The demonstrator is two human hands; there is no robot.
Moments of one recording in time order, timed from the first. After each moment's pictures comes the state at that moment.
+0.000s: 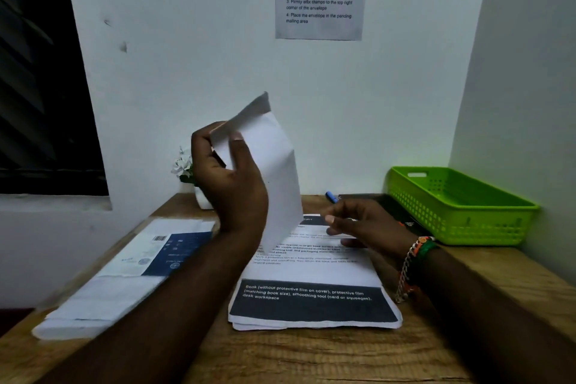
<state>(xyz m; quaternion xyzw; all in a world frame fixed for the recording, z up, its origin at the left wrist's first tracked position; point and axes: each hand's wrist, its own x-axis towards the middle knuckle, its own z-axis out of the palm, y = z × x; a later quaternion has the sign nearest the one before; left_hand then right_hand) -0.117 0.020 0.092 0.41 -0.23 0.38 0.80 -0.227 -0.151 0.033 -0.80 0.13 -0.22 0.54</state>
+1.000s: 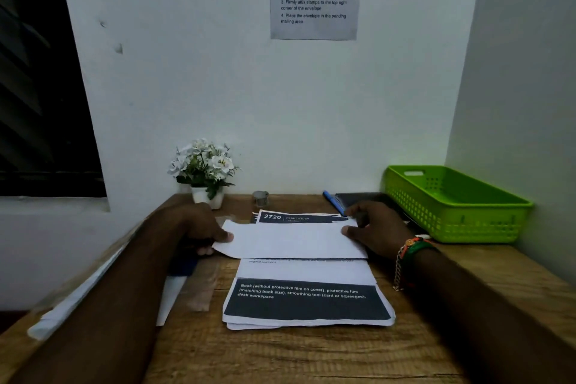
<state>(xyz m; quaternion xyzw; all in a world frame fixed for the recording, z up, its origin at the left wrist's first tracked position) -0.018 0.071 0.066 0.93 -0.25 -0.19 0.20 -0.226 -0.194 0.017 -0.90 0.27 -0.26 0.24</state>
